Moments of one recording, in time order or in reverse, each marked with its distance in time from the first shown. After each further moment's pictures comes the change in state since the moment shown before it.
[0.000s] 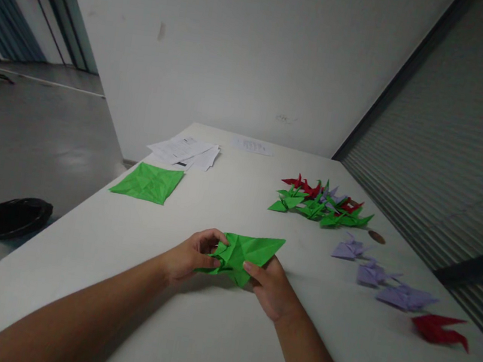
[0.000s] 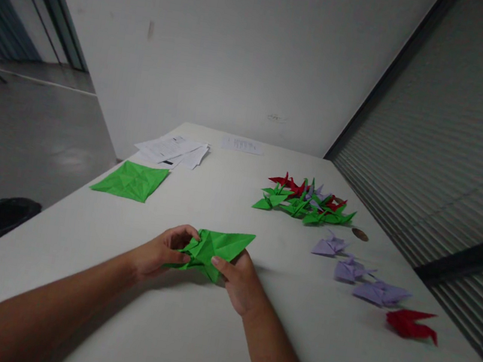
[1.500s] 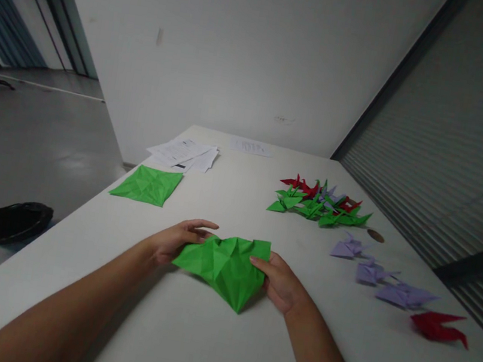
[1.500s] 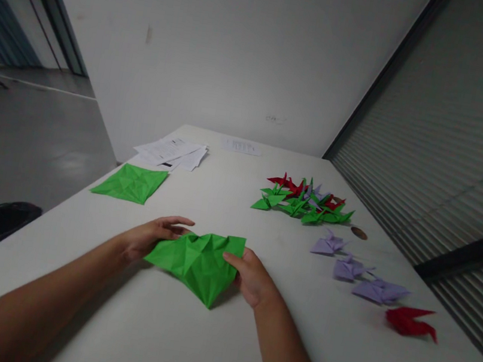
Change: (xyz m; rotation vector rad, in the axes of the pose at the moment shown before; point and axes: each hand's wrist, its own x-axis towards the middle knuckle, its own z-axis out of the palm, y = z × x) left_hand 0.003 0.037 -0.035 -0.006 0.117 -0.230; right_hand 0.007 -0.011 -0.033 -0.087 0.056 0.233
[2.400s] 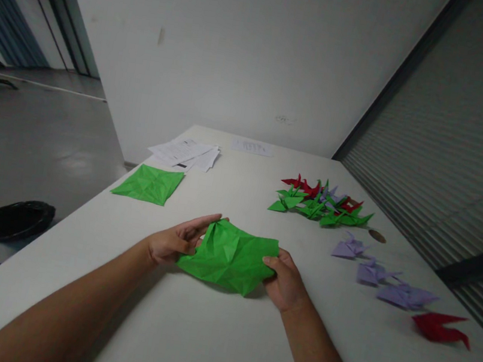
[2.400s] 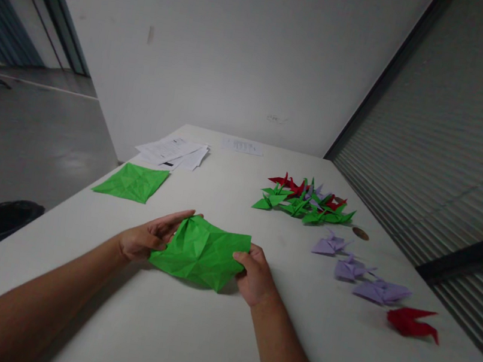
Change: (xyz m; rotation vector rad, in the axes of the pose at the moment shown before) left_hand -0.011 -0.005 -0.002 -0.022 -0.310 0.164; right_hand -0.002 -0.002 0.006 0.157 0.063 -0.231
